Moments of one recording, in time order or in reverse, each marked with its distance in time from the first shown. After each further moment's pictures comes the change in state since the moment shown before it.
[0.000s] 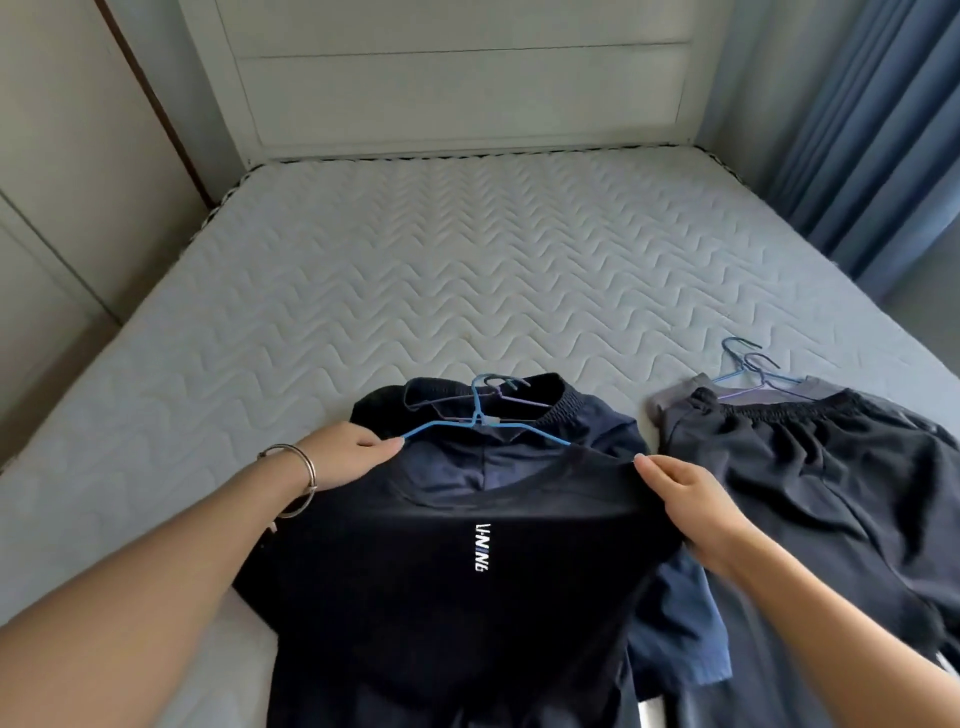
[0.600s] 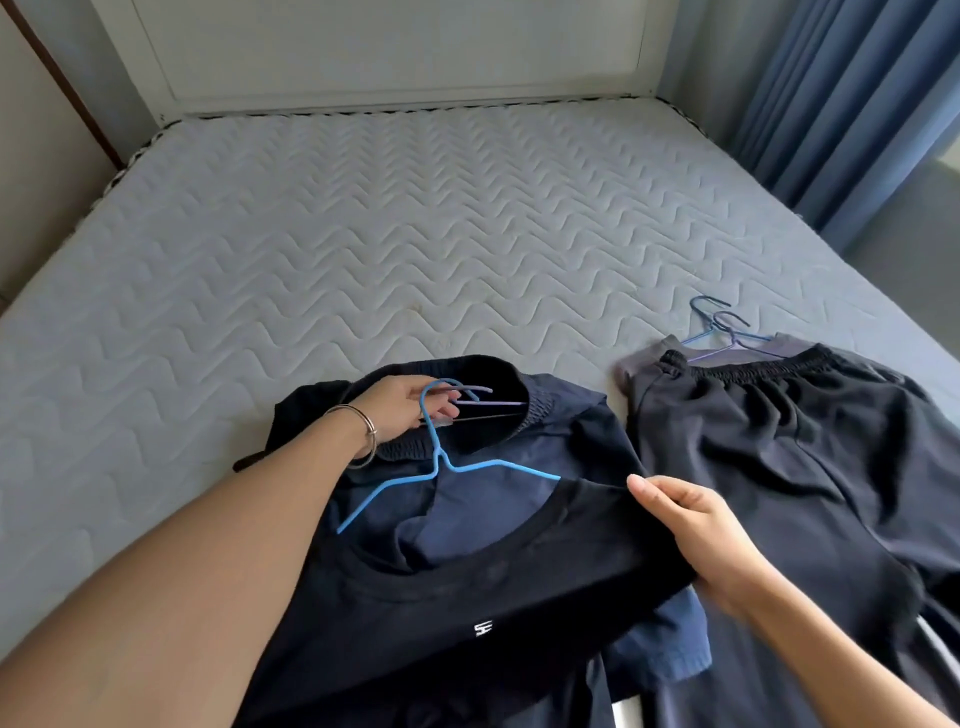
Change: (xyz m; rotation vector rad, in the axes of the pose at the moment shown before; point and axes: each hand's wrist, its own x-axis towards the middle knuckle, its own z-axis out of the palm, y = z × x) left_hand 0.098 0.072 0.074 -0.610 -0.167 0.201; right_hand 0.004 0.064 -0.027 0.156 -0.059 -0.003
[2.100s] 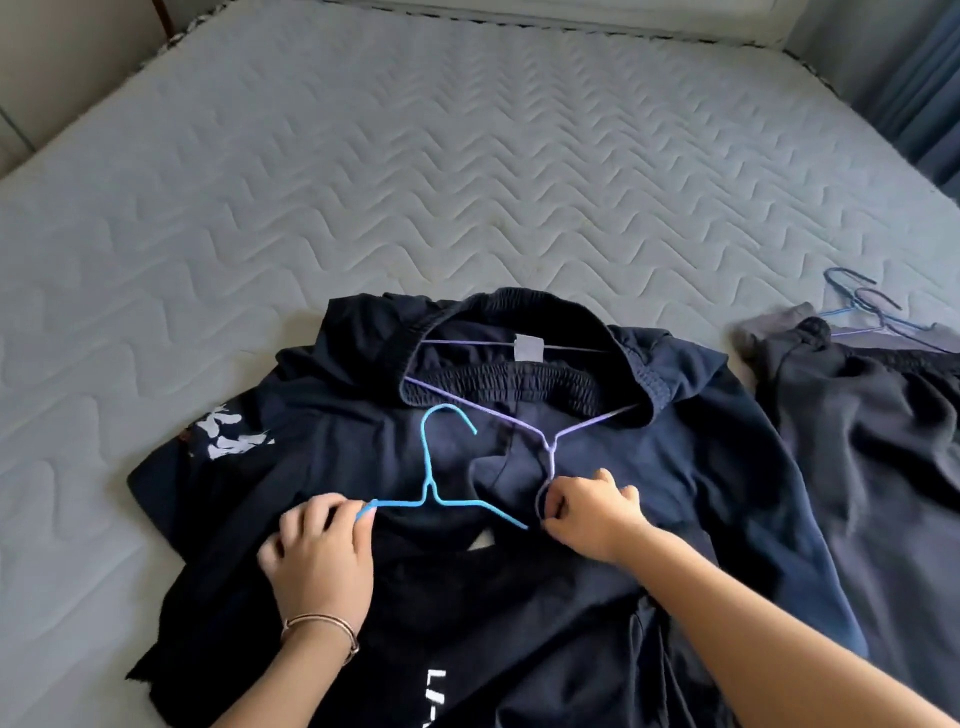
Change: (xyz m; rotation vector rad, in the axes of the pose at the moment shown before) left_hand -0.082 -0.264 0.050 0.667 0.918 -0.138; right_hand 0.091 0.095 0.154 -1.382 -0.273 0.045
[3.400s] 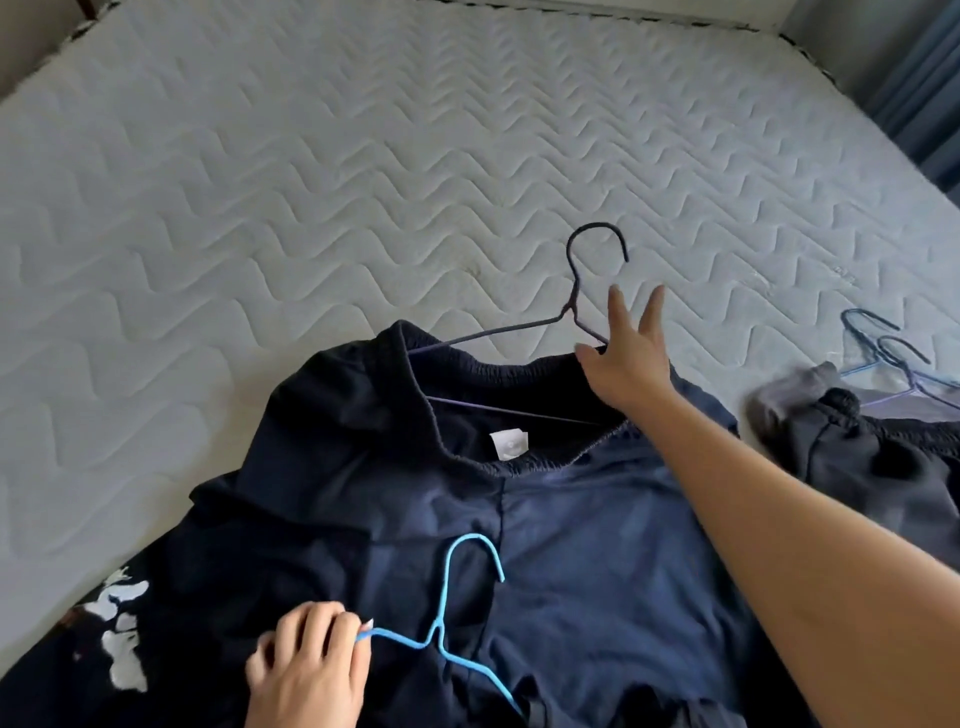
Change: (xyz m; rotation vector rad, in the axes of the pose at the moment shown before) left_hand 0.056 0.007 0.062 0.130 0.304 0.399; right_hand 0.148 0.009 -0.178 0.359 0.612 0.121
